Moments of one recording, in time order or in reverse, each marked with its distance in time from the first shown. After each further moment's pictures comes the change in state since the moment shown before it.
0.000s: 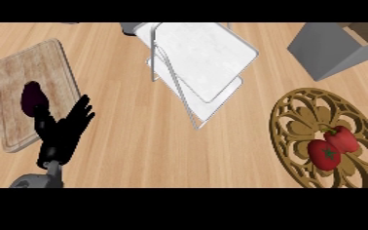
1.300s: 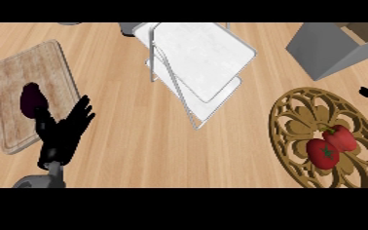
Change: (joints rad) left arm 0.008 -0.048 0.055 0.001 -0.062 -0.041 -0.001; right arm 0.158 0.225 0.044 -0.640 0.256 -0.145 0.684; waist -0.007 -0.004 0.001
